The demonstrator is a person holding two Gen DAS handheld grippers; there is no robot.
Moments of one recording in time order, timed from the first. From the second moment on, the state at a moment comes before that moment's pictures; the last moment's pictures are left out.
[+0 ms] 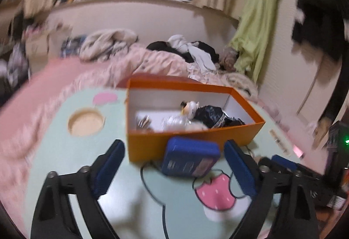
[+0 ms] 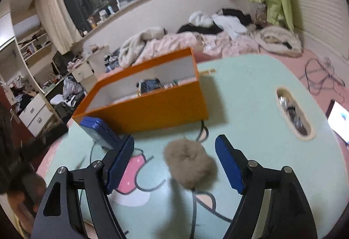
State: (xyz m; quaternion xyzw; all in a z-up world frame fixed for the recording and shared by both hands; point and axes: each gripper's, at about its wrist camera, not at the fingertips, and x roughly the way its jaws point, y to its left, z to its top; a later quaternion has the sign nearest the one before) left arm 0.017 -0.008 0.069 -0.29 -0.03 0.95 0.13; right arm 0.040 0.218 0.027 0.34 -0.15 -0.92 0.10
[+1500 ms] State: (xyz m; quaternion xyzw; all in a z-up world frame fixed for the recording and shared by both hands) left arm -0.143 0.035 0.037 -0.58 0.01 0.81 0.09; right arm 0.060 0.179 0.021 0.34 -0.03 -0.93 0.11
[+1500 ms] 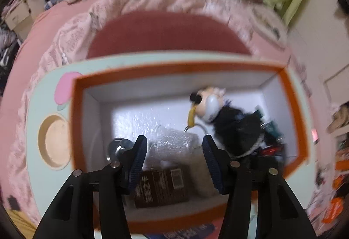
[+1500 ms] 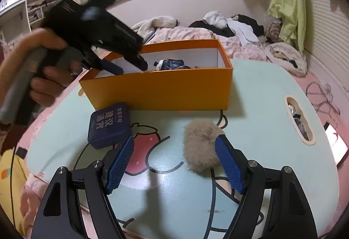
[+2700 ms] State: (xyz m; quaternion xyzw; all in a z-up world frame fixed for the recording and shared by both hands) left arm 0.027 0.005 0.052 -0.37 -0.04 0.91 0.21; right arm 0.059 0.196 0.018 0.35 -0.09 -0.93 0.10
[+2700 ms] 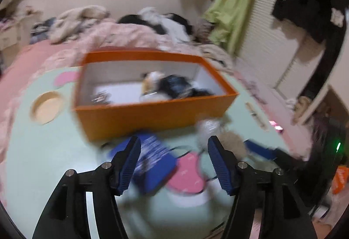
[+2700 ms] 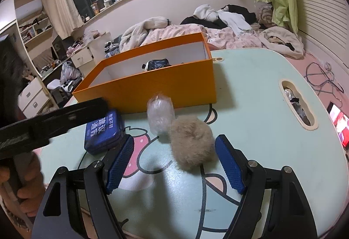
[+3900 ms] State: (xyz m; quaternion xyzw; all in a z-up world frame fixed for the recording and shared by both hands) left arm 0.055 -0.006 -0.002 -0.39 0.06 0.91 0.11; right arm -0.128 0.023 0.028 0.58 0.01 -0.79 0.17
